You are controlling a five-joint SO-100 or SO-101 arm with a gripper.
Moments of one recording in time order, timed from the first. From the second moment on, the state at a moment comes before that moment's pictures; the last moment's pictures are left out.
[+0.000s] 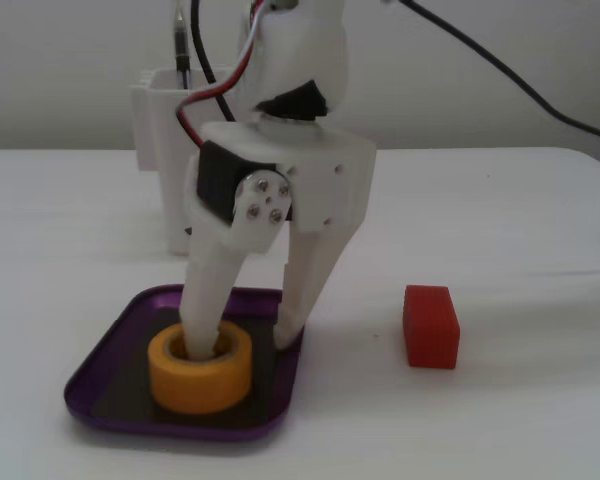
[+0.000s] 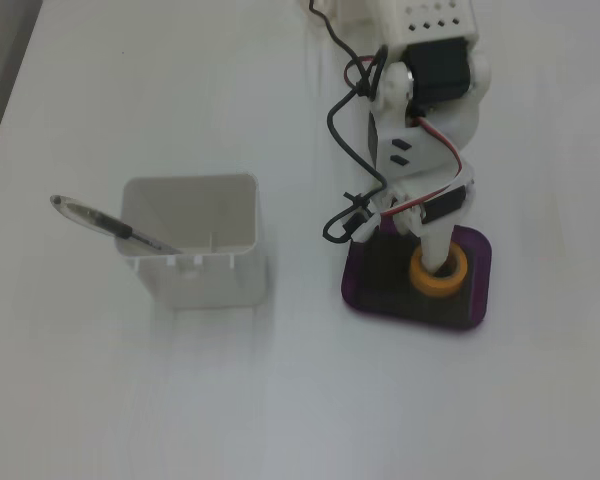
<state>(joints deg) -7.9 59.9 64.3 65.9 -26.3</state>
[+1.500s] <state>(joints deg) 1.6 61.3 22.9 97.5 -7.4</state>
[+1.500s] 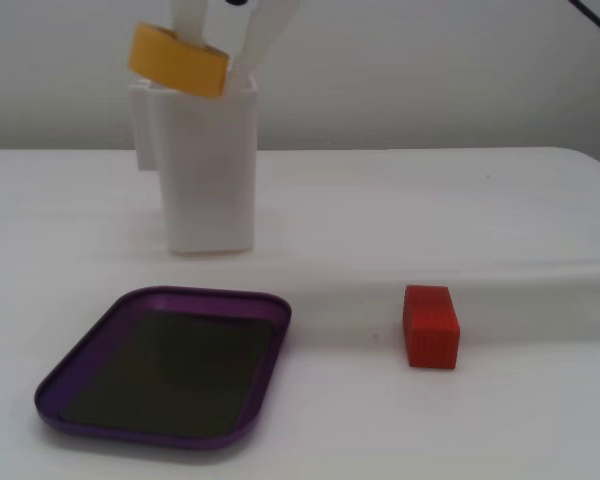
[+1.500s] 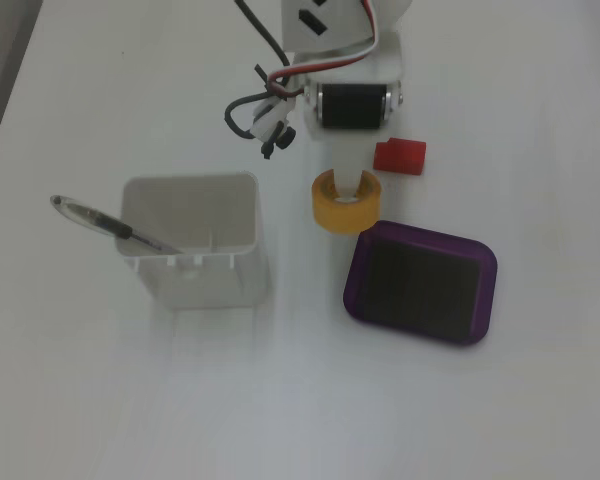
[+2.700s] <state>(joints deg) 7.8 114.1 130.6 49.9 -12.5</state>
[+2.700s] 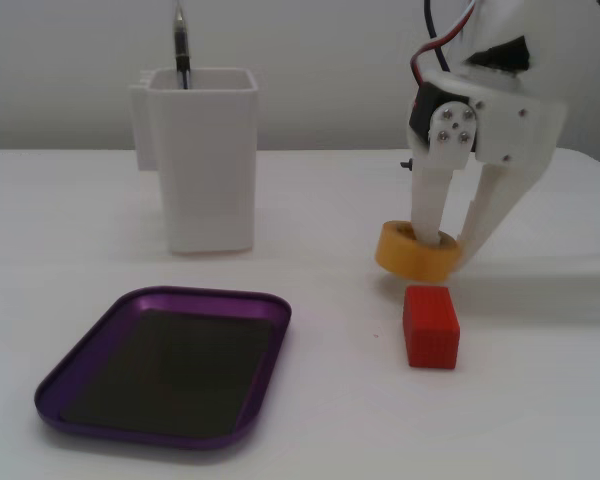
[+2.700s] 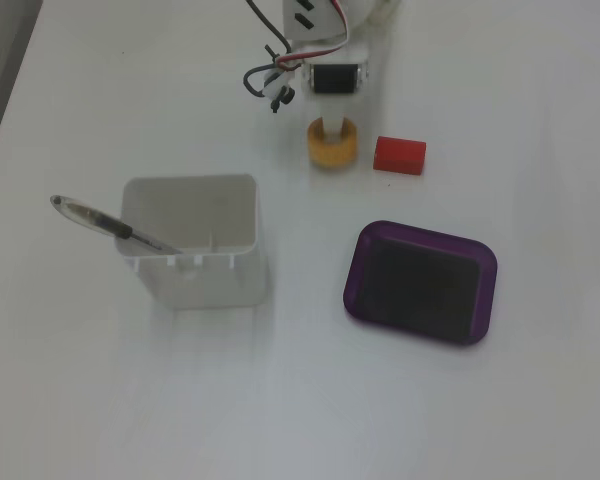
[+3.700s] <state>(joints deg) 7.4 142.9 123.2 67.4 -12.5</state>
